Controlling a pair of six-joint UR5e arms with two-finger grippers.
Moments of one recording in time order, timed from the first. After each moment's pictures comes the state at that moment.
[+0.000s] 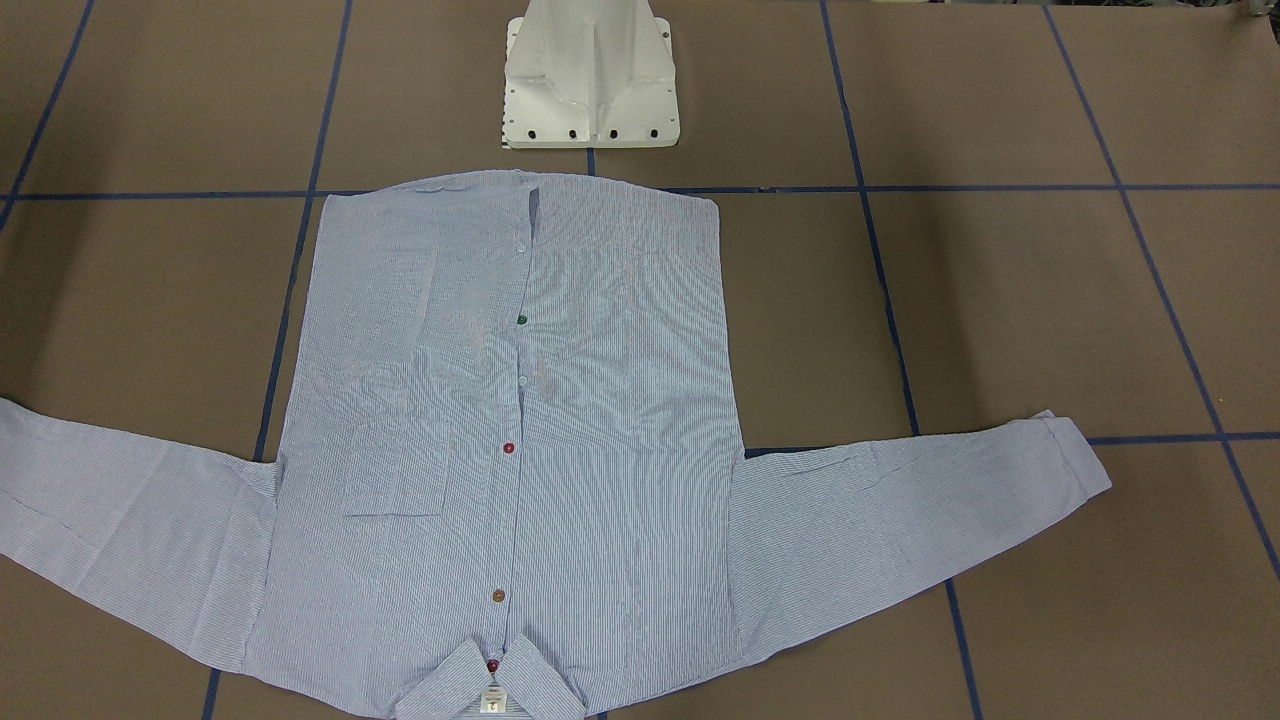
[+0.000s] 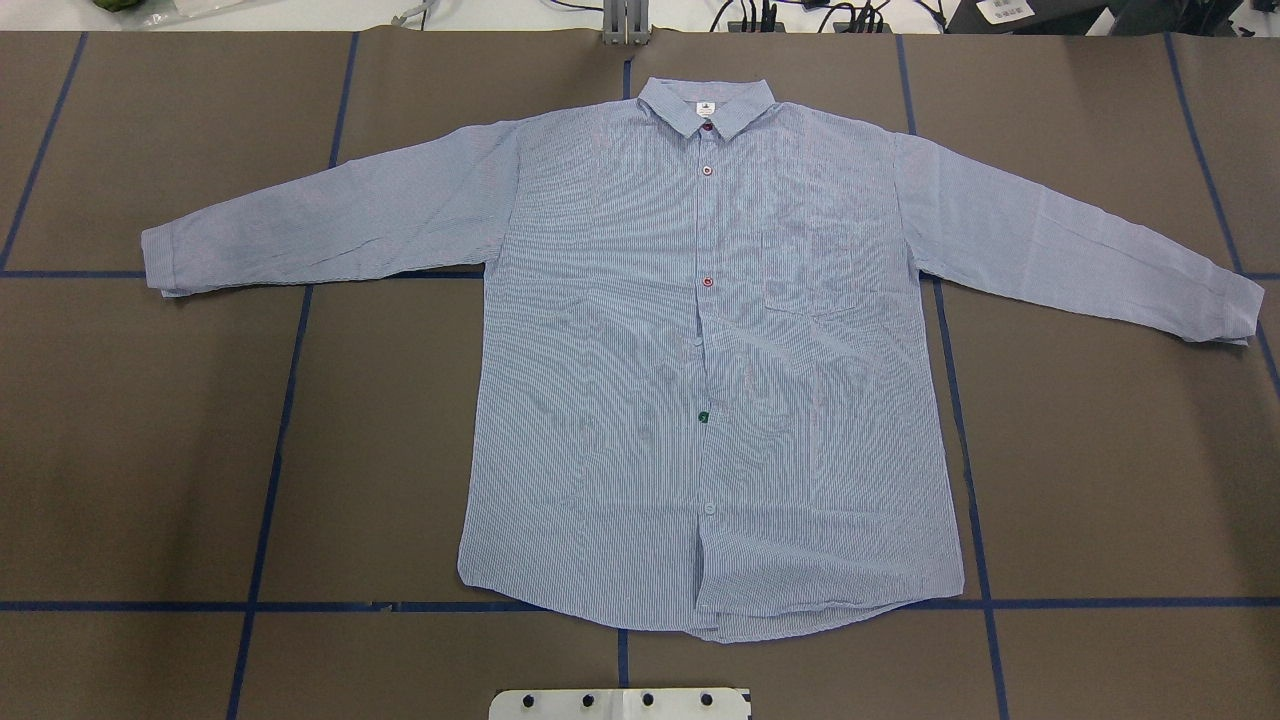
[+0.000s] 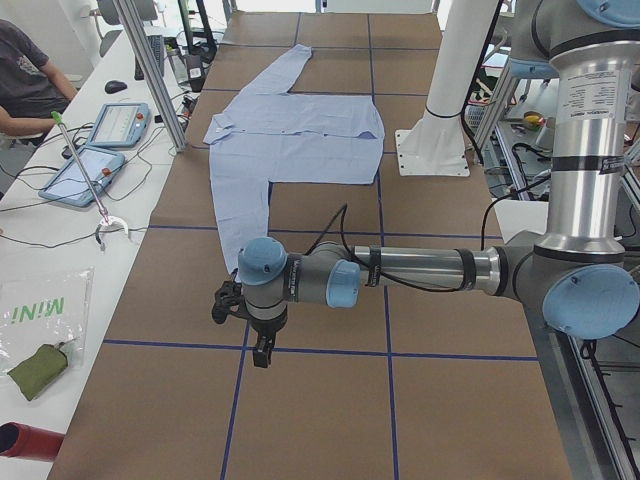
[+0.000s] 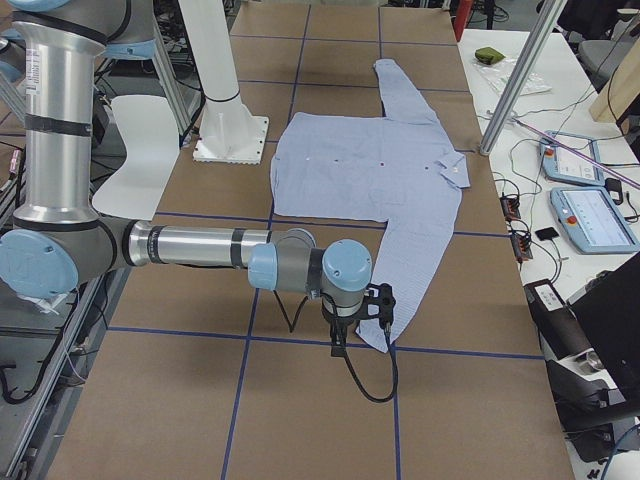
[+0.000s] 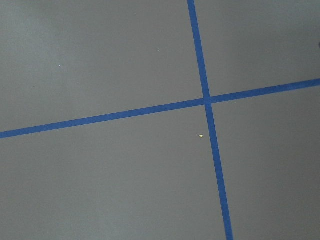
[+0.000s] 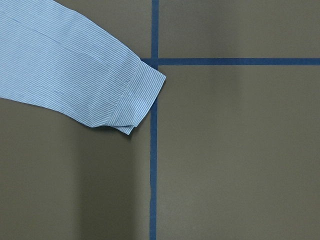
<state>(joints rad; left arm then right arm) -1.56 -1.55 -1.60 -1.66 -2.28 0.04 1.61 -1.69 1.70 -1.63 2.37 -0.05</state>
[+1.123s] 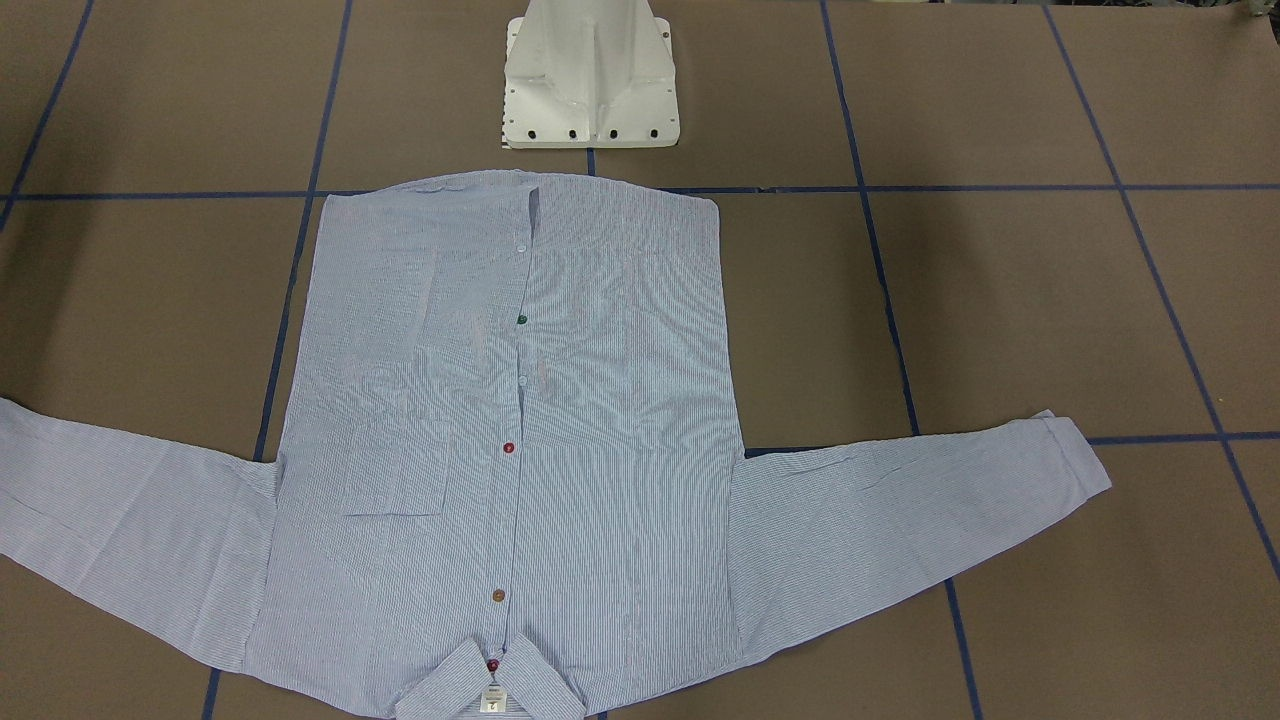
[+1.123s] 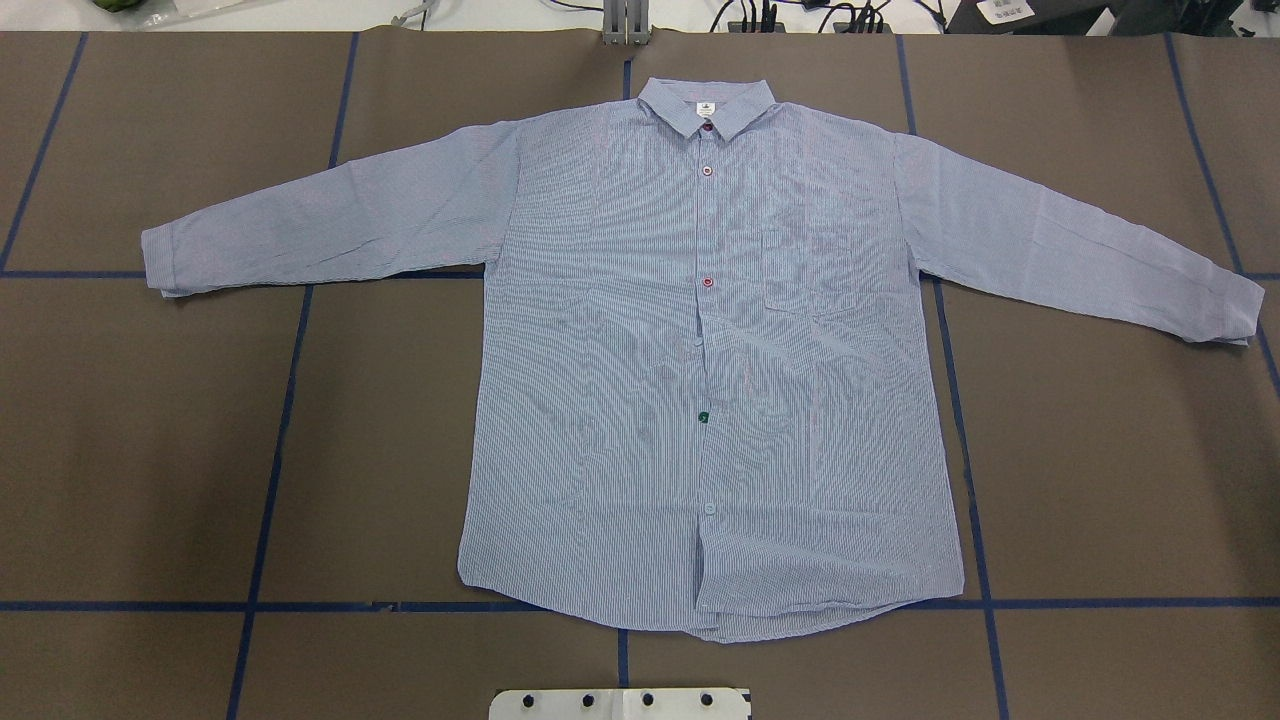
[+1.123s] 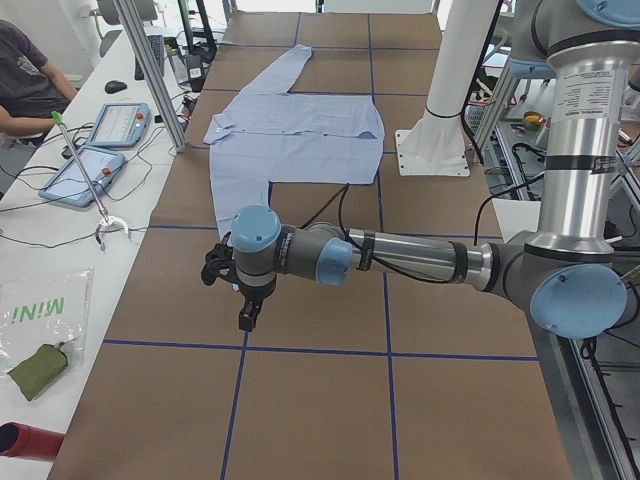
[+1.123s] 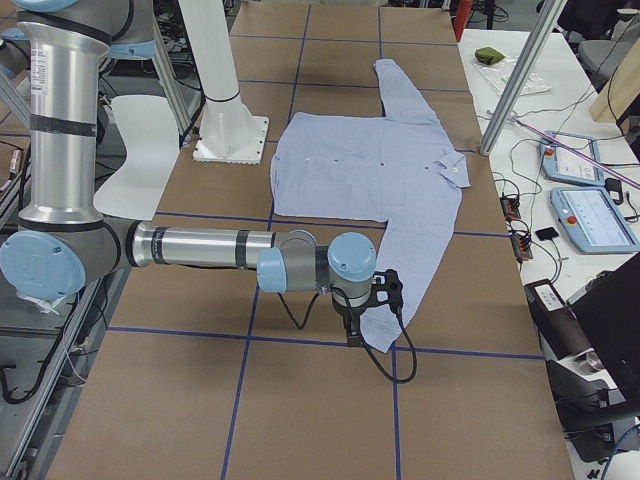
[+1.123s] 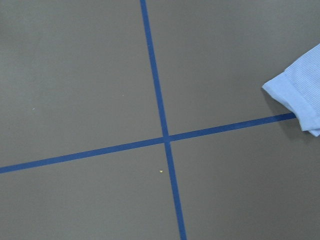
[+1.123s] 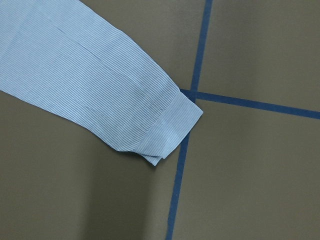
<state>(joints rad) -1.55 -1.59 -1.66 -1.73 -2.38 0.03 1.52 -1.68 1.65 -1.39 2.38 -0.03</state>
